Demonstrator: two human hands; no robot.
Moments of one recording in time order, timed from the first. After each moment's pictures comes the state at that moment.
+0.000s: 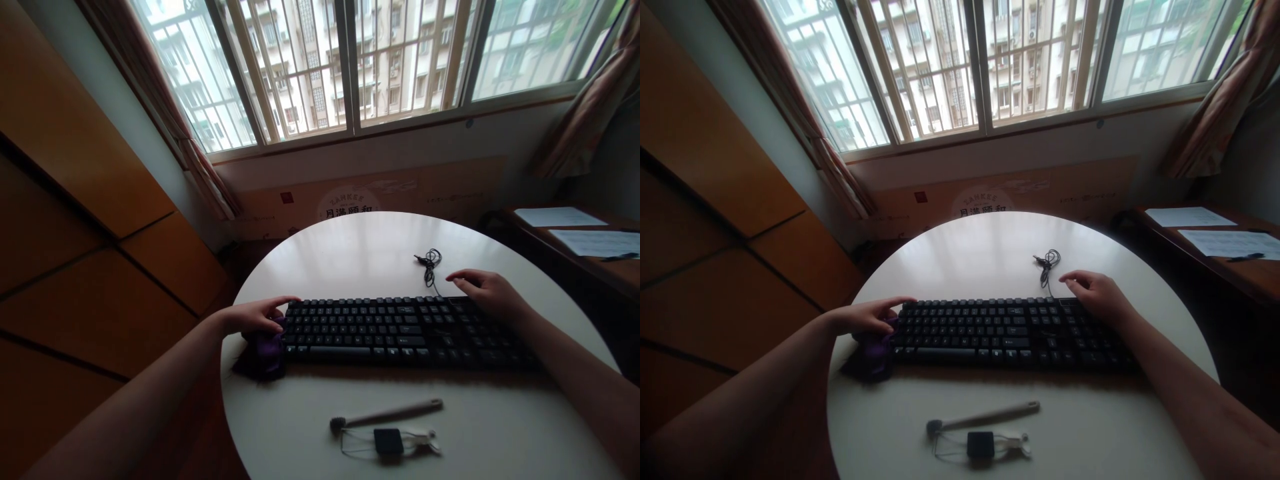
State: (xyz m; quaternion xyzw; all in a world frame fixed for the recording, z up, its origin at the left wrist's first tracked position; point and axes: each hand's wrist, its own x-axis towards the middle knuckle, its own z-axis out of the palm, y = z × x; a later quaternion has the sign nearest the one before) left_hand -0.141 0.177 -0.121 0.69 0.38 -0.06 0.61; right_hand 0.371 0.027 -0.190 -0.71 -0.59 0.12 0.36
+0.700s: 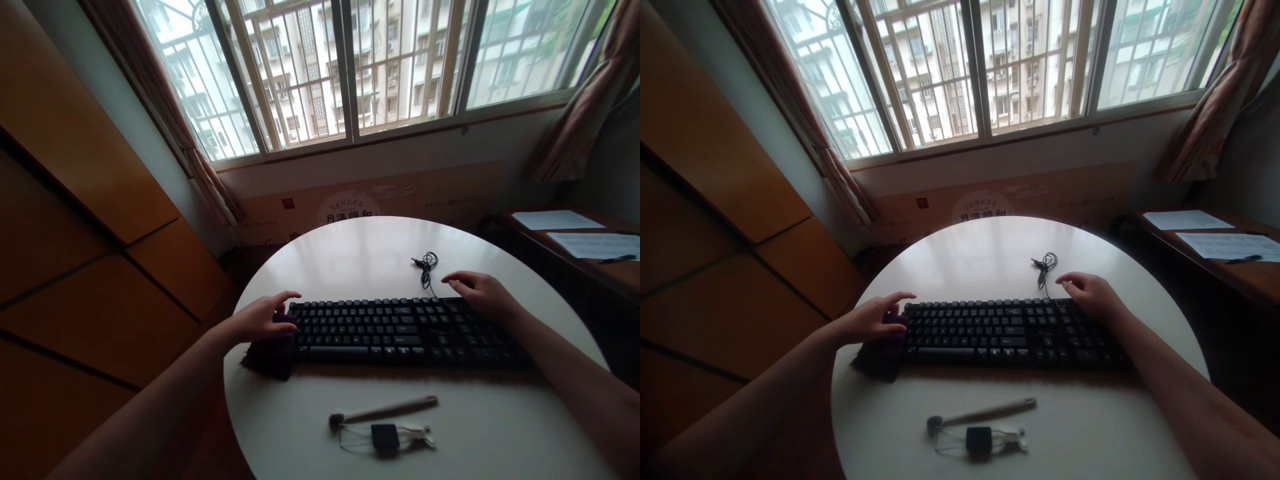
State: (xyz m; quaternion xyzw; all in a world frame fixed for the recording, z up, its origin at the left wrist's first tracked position) left_hand -0.114 0.136 -0.091 0.90 0.39 -0.01 0.20; right_hand 0.371 0.030 -0.192 -0.71 -0.59 0.13 0.36
